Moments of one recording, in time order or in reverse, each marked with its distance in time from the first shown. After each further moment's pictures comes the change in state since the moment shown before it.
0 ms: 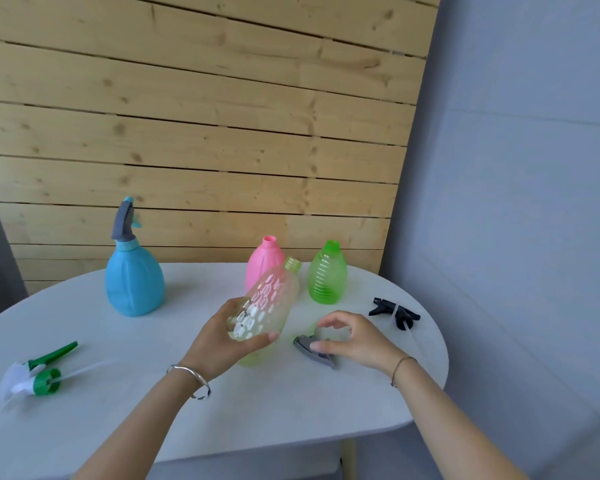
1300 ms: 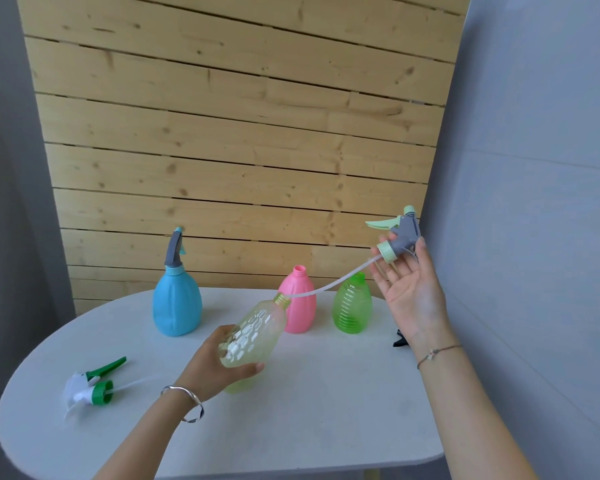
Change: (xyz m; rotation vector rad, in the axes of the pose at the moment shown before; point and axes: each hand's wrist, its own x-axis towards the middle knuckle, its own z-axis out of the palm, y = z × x) left_hand -0.014 -0.023 -0.054 0.107 0.058 -0.061; right_hand -0.011 -0.130 -0.053 1.395 0.326 -0.313
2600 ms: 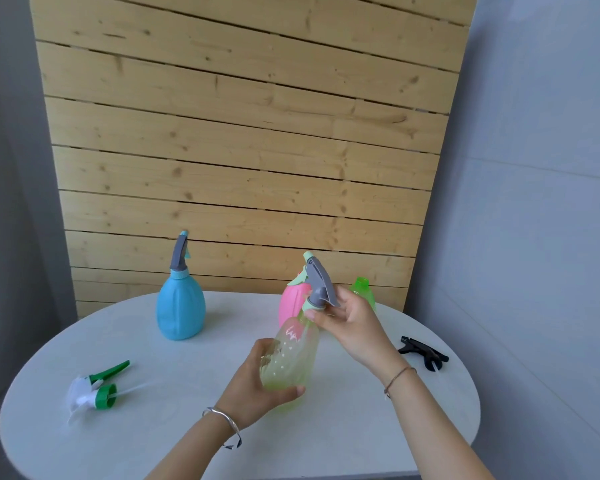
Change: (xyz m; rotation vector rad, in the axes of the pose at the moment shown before) left_hand -0.018 0.023 0.045 -0.126 -0.062 0.143; right_hand -0.022 0.068 0.011 -0.874 -0.365 -0.012
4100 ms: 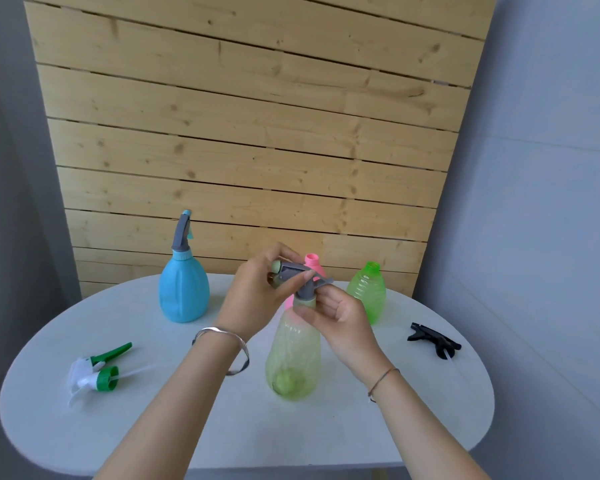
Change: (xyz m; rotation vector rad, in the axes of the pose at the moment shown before) left_hand 0.048 0.084 -0.046 0.016 0.240 0.371; right_hand 0.001 0.032 0.028 0.142 -0.010 -0.068
